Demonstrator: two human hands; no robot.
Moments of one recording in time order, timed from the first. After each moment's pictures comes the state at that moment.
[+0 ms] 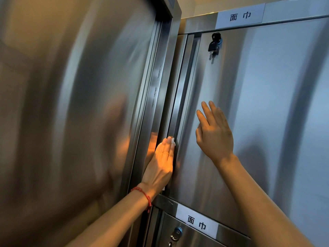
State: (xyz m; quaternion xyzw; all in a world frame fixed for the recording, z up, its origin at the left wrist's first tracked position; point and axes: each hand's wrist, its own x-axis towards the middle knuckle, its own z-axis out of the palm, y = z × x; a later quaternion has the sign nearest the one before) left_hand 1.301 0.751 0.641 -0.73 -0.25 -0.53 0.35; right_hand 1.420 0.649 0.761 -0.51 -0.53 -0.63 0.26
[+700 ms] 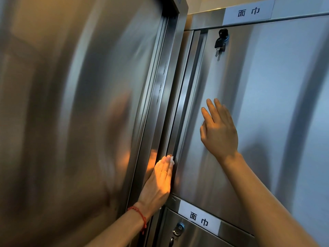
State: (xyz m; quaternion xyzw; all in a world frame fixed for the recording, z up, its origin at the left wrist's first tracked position) left_hand 1.293 0.750 0.575 -0.71 -0.25 -0.50 0.42; right_hand 1.422 0.652 0.760 -0.50 -0.53 -0.63 0.27
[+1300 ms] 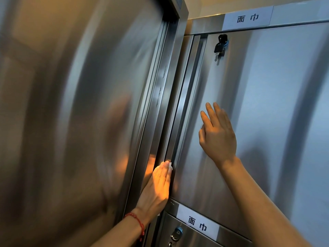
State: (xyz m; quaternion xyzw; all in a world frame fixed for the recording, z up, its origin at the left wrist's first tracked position) left_hand 1.299 0.743 0.574 -0.73 -0.24 -0.55 0.33; right_hand 1.424 0.655 0.760 -0.50 -0.53 -0.63 0.28
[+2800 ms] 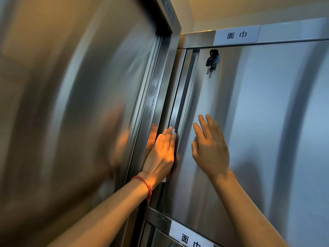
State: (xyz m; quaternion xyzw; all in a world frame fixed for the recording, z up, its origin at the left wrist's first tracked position) left_hand 1.311 0.758 0.699 -0.68 -0.24 -0.57 0.39; right_hand 1.420 0.652 0.761 -0.51 -0.52 -0.63 0.27
